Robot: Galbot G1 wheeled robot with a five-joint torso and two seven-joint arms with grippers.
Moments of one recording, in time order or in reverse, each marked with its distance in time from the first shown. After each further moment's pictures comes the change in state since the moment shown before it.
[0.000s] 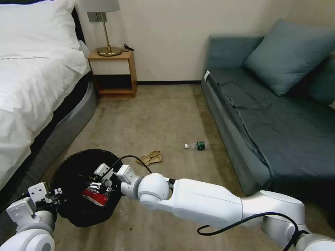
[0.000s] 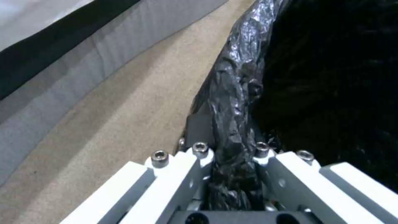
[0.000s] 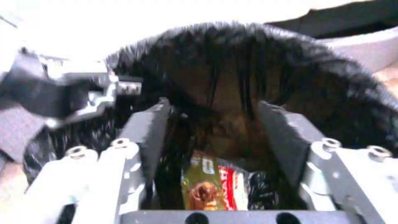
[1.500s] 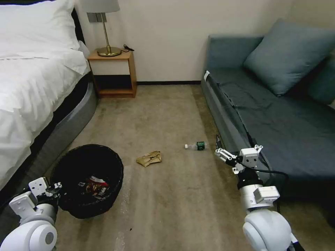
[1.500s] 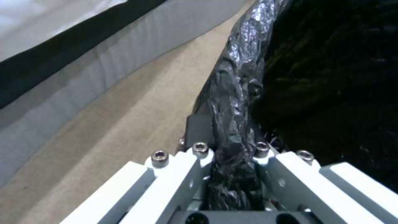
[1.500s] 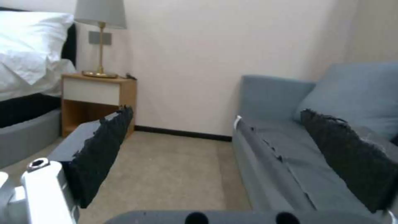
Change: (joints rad) left arm -0.091 -0.014 -0.021 0.082 0.031 -0.027 0.024; right arm -1.143 -0.207 1.197 0.548 -0.696 0.311 0.183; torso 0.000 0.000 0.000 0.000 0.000
